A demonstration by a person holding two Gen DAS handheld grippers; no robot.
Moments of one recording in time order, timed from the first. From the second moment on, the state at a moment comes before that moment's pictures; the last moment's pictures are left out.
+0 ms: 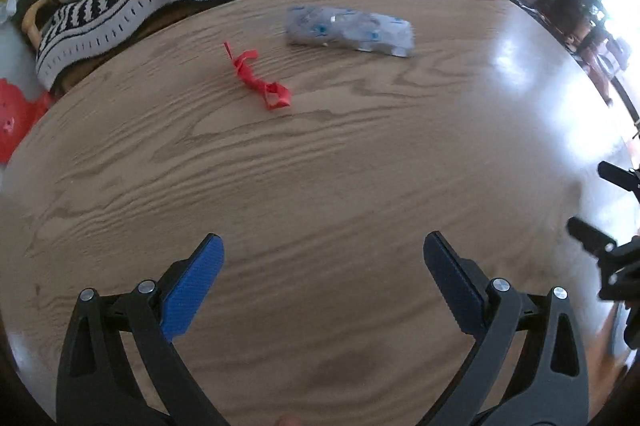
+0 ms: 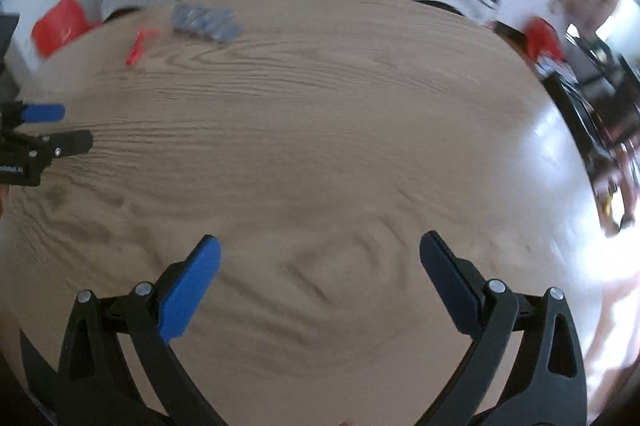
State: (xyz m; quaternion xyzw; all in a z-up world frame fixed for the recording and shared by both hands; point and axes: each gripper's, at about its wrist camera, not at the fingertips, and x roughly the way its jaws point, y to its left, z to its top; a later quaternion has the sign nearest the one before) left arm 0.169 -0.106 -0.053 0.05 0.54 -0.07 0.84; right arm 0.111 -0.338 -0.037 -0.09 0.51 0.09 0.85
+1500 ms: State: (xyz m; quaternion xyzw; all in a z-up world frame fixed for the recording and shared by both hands) left arm 0.260 -0.049 -0.046 0.05 0.50 -0.05 0.86; right arm 0.284 -0.188 -0.050 -0.11 0.46 0.26 0.84
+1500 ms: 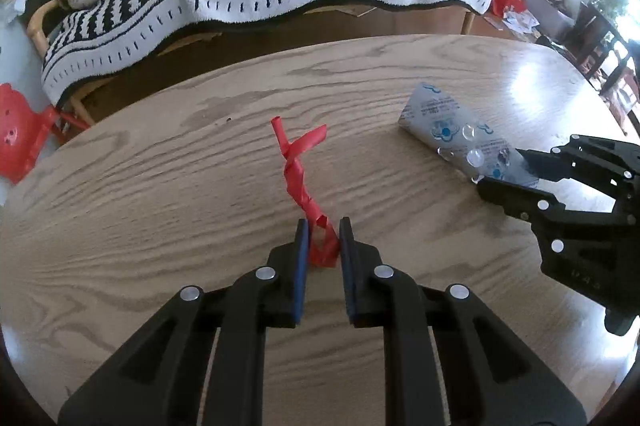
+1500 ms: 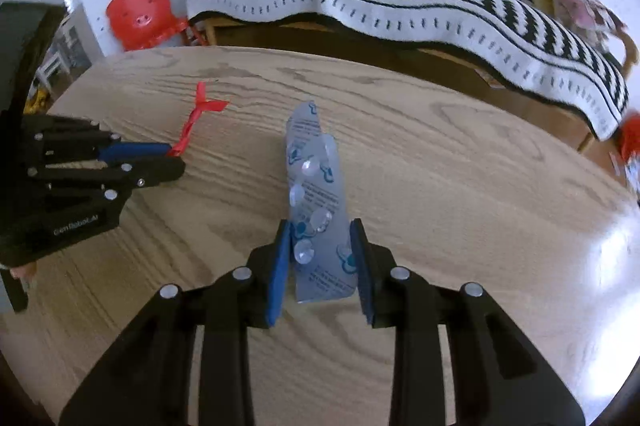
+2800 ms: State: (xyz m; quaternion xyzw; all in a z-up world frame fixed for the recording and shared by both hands) left arm -0.034 -0.378 -0.005 0.12 0.45 -0.44 0.77; right arm -0.099 -0.560 0.030 0.09 0.42 -0.08 0.90
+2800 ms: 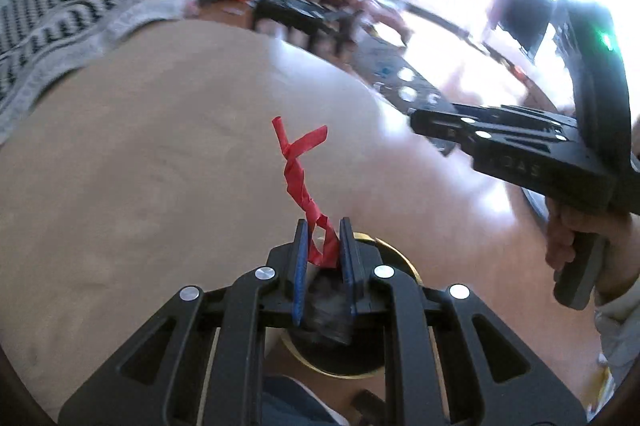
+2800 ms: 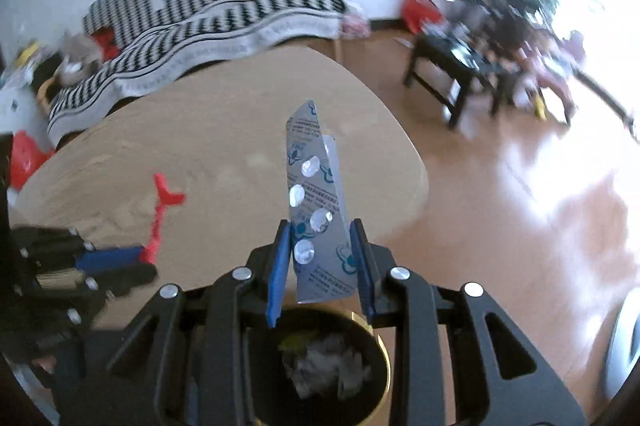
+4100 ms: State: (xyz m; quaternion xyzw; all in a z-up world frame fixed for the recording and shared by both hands) left arm -0.066 -0.418 -0.159 0.15 0.60 -0.39 0.67; right arm -0.170 -0.613 -0.153 0.33 0.54 -0.11 0.77
